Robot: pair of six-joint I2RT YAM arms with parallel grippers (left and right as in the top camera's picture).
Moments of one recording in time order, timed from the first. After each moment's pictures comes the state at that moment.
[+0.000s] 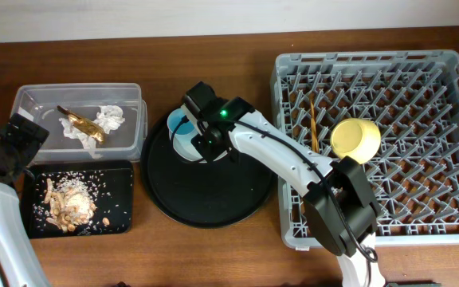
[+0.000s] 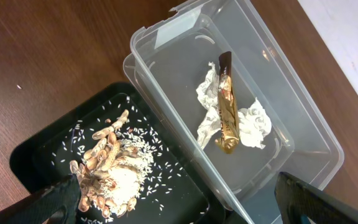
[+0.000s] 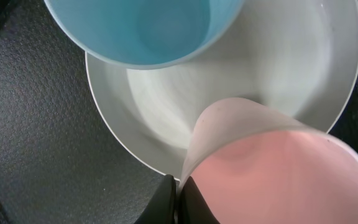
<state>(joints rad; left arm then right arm) 0.53 1.37 1.40 -0.98 -0.01 -0.48 0.70 2.13 1.78 -0.91 -0.02 0.02</state>
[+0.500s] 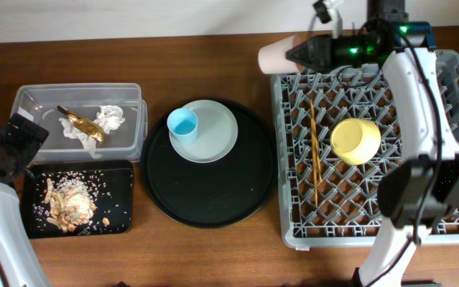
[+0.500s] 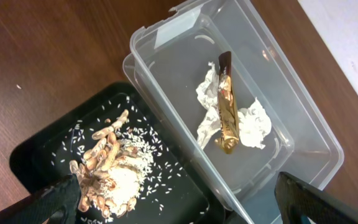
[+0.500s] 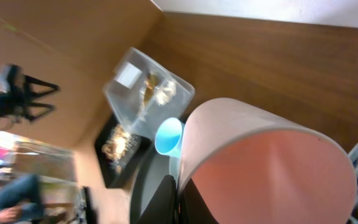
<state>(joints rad) 0.53 1.37 1.40 -0.98 -0.01 -0.48 -0.04 2.09 2.09 -1.05 -1.12 -0.21</state>
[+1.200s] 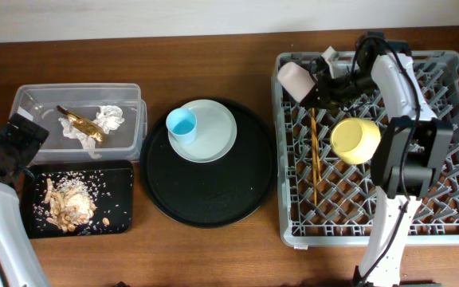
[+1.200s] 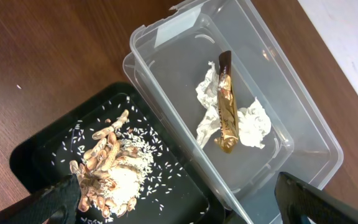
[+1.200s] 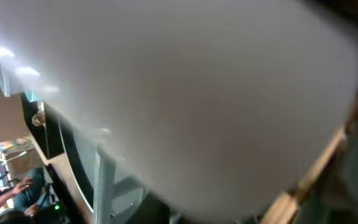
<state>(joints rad) 0.53 1.37 1.40 -0.98 -0.01 -0.48 -0.12 2.38 2.08 -1.32 -0.79 -0.31</state>
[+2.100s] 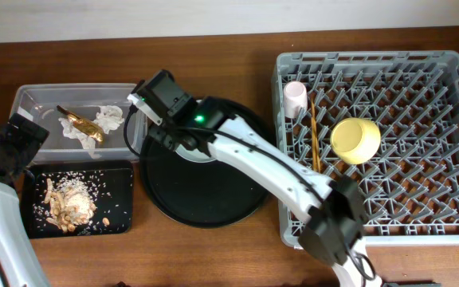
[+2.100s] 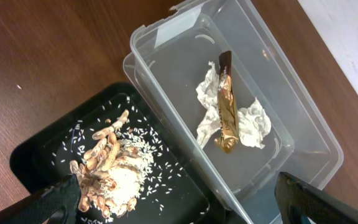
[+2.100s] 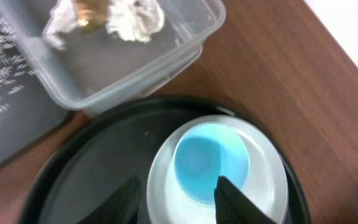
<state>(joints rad) 0.53 1.37 1.40 -0.98 -0.01 -0.48 0.84 2.16 2.08 -0.83 0.10 -0.15</state>
